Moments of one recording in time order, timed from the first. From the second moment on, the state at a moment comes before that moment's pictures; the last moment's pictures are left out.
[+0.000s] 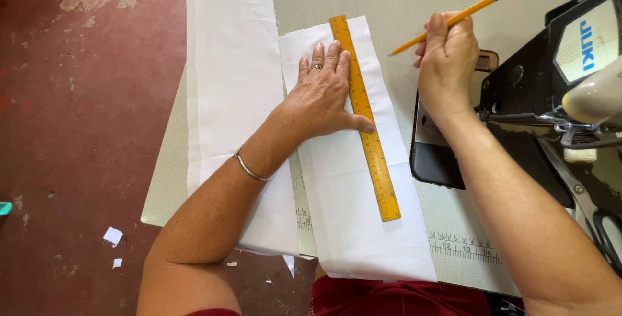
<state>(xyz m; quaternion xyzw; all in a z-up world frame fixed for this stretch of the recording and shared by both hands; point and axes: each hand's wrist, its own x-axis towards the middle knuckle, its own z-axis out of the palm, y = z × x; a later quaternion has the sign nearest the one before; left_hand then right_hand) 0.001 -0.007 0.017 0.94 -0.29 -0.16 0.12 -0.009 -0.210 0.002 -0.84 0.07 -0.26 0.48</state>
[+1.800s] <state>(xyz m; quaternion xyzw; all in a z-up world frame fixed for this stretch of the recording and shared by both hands) 0.000 -0.007 0.021 0.93 -0.30 -0.18 0.09 -0.083 -0.192 0.021 -0.90 -0.11 -0.22 0.37</state>
